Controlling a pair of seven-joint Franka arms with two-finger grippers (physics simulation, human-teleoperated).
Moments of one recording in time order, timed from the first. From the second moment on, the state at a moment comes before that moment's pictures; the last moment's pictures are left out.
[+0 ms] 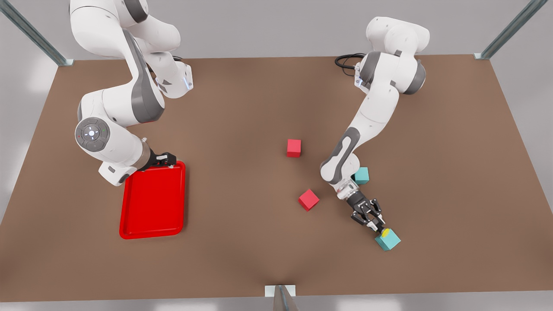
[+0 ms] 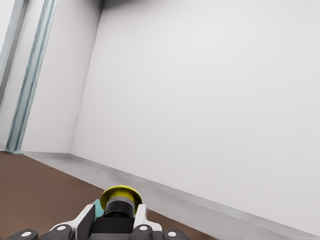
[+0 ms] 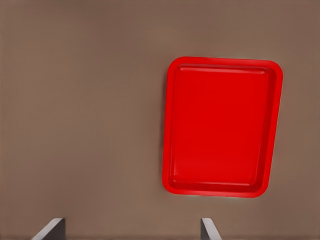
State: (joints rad) left arm -0.37 0.99 -0.06 -1.67 2.17 1.70 -2.90; right arm 0.06 0.31 0.21 -1.39 -0.03 1.55 0.14
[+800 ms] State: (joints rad) left arm -0.36 1.00 -0.06 -1.66 2.20 1.73 -2.90; right arm 0.03 0.31 0.21 -1.38 -0.03 1.55 0.14
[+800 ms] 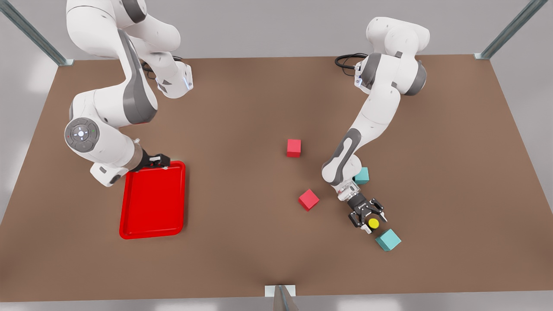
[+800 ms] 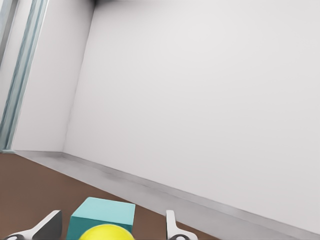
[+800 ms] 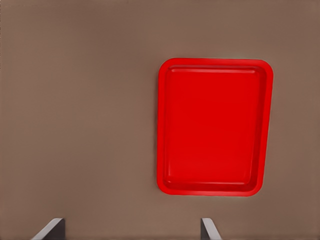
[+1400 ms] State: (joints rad) left arm -0.39 0.62 -0.09 -1.72 1.77 1.87 -2.71; right arm 0.05 0.30 0.22 -1.27 -0.09 1.56 0.15
